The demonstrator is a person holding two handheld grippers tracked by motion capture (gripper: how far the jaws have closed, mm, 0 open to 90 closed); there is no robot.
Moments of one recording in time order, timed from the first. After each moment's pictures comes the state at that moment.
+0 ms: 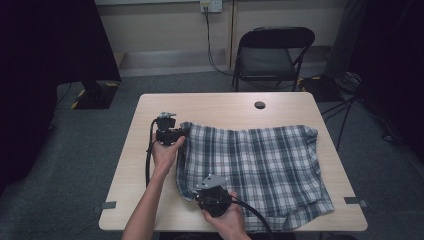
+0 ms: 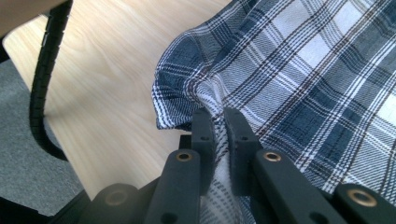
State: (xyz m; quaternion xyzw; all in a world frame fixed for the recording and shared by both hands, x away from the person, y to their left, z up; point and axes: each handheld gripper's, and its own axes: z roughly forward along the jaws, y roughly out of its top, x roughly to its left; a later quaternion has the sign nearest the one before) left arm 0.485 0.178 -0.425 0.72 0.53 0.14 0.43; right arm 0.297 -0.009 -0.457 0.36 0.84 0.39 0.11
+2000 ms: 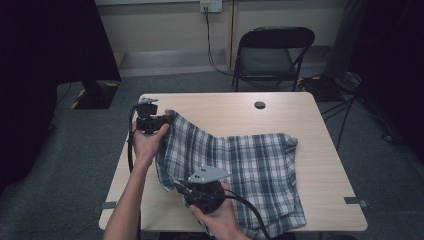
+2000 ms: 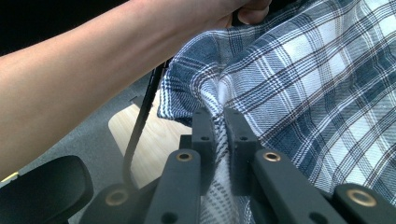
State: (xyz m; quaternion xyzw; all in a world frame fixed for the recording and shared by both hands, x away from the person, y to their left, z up) left arm 0.472 0.213 -0.356 0.71 0.53 0.18 0.44; right arm 0.280 0.004 -0.380 0.30 0.80 0.51 0.09
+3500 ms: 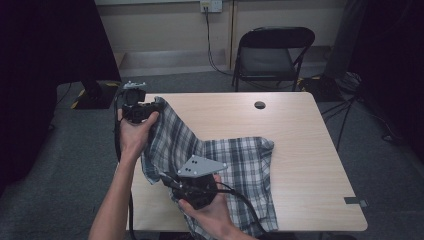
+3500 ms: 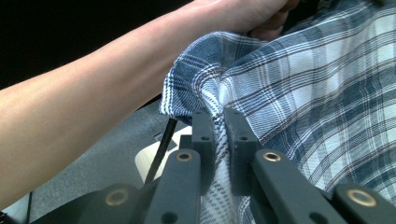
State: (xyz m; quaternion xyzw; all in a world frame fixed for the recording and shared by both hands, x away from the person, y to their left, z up) left arm 0.455 0.221 -0.294 0.70 0.52 0.21 0.43; right arm 0.274 0.018 -0.332 0.26 0.78 0.56 0.09
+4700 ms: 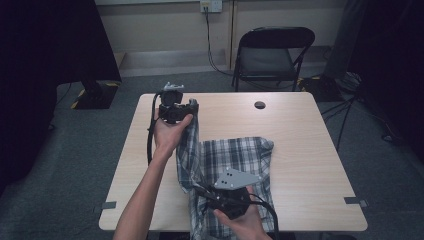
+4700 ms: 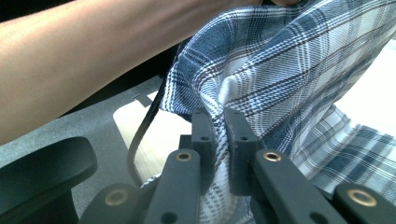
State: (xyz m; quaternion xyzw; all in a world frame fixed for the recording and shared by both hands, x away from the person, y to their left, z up) left arm 0.468 0.136 -0.308 0.74 0.47 0.17 0.46; right arm 0.266 -0.051 -0.367 0.27 0.79 0.54 0.10
